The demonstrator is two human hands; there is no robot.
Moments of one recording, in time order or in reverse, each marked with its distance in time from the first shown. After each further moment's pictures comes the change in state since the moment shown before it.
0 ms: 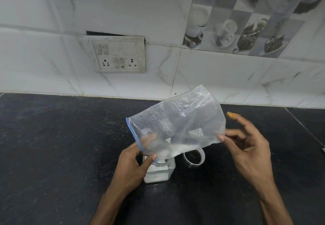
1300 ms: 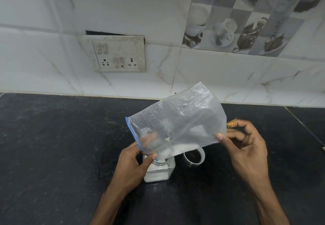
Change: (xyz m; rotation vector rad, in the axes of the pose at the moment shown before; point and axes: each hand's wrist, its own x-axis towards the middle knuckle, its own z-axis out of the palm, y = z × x) left_hand 0.000 0.004 -0.001 0.007 0.010 0.004; right_hand -0.002 -0.005 0.008 0.046 0.084 0.091
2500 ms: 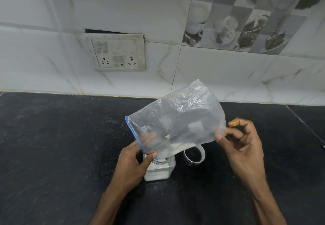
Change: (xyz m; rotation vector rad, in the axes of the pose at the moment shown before) left_hand 0.000 0.002 -0.001 0.007 -0.005 0.017; right_hand -0.003 0.007 0.004 0.054 -0.010 0.047
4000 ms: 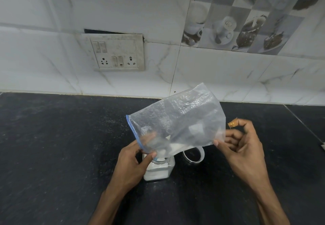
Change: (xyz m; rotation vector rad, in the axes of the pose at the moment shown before) left_hand 0.001 0.005 0.000 -0.007 -0.007 -0.003; right_hand -0.004 -0.008 -0.008 -0.206 -0.063 0.035
